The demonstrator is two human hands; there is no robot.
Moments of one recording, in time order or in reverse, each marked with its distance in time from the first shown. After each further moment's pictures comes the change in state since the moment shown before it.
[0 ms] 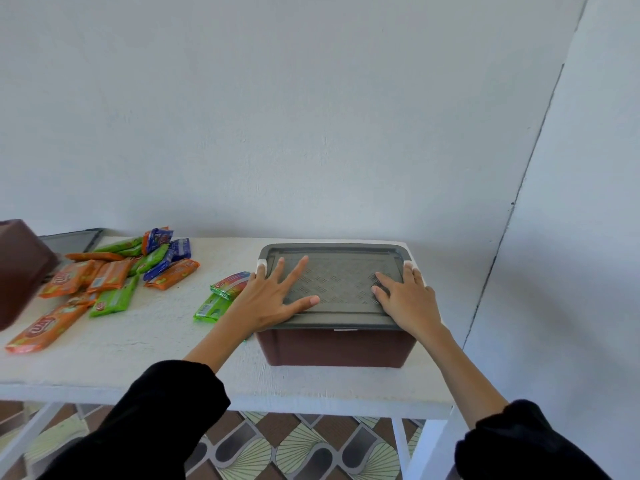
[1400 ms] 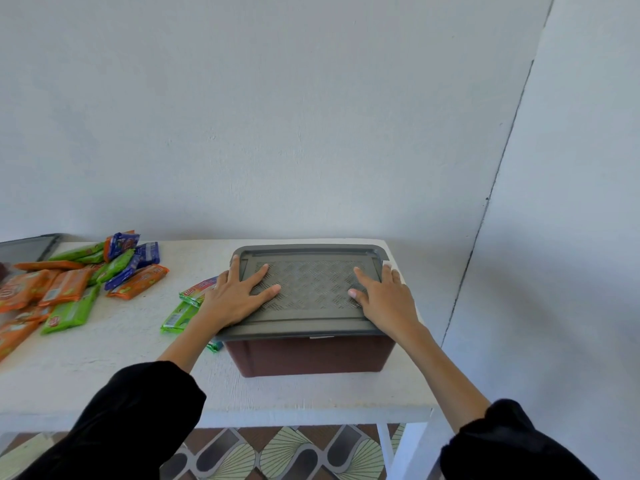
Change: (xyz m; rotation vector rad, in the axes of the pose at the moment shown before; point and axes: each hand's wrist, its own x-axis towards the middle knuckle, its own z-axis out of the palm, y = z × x) left_hand 0.027 -0.011 0.003 -0.197 -0.113 -0.258; right_hand 0.007 0.002 -0.001 0.010 -0.010 -0.024
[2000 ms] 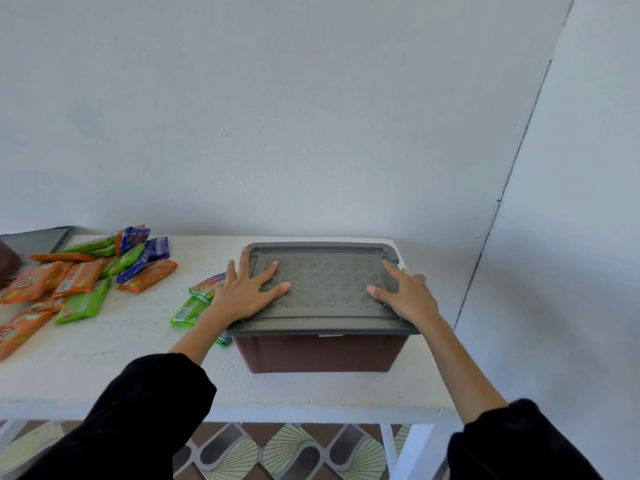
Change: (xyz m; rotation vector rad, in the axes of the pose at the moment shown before) left_hand 0.002 0.002 -0.001 0.016 -0.037 -0.018; right_hand 0.009 0.024 -0.004 0.382 -0.028 0.160
